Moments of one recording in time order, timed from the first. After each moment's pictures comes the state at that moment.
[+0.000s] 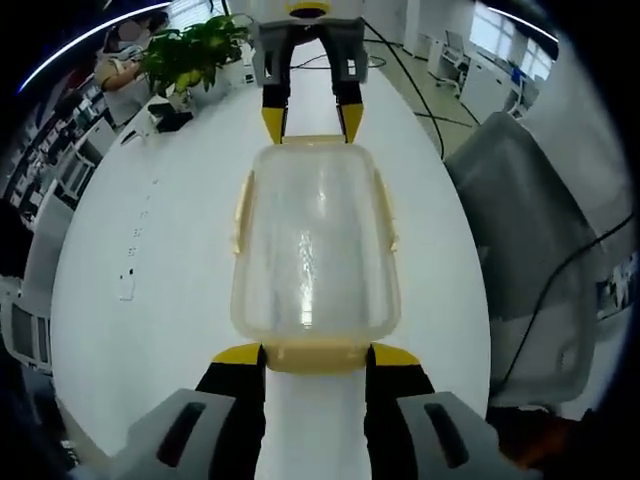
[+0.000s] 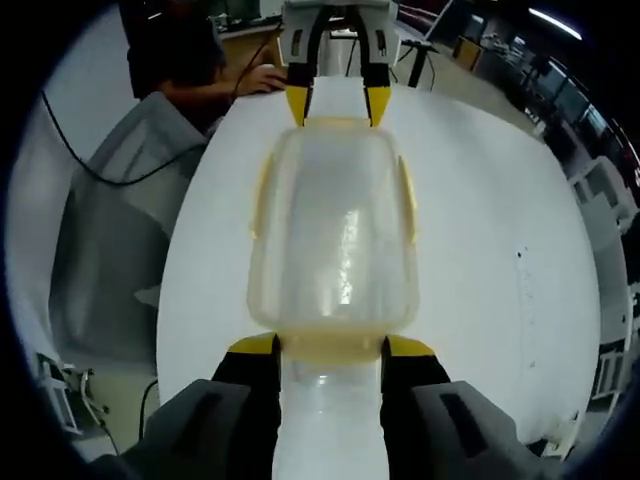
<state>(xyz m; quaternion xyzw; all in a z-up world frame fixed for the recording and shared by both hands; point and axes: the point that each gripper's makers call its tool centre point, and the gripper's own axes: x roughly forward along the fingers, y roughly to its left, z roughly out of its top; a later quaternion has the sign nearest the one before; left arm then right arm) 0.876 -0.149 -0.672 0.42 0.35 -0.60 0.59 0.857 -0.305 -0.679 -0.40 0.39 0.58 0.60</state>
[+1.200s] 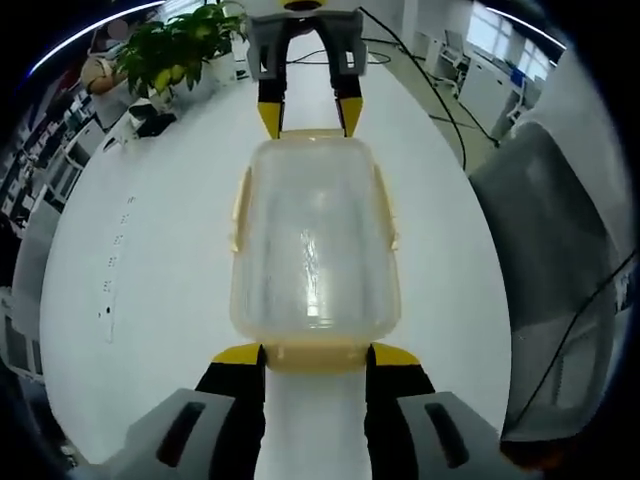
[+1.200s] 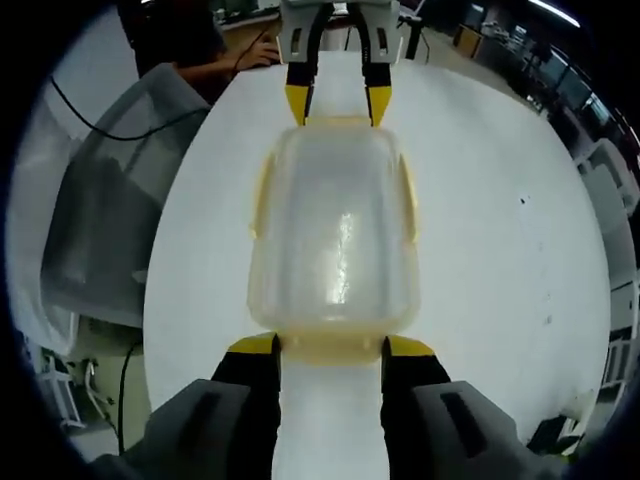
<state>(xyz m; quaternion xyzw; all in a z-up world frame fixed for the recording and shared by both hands) 0.889 -0.215 -0.713 0.42 0.35 -0.60 0.58 0.873 -0.370 -0.717 -0.40 0.41 0.57 0.59</state>
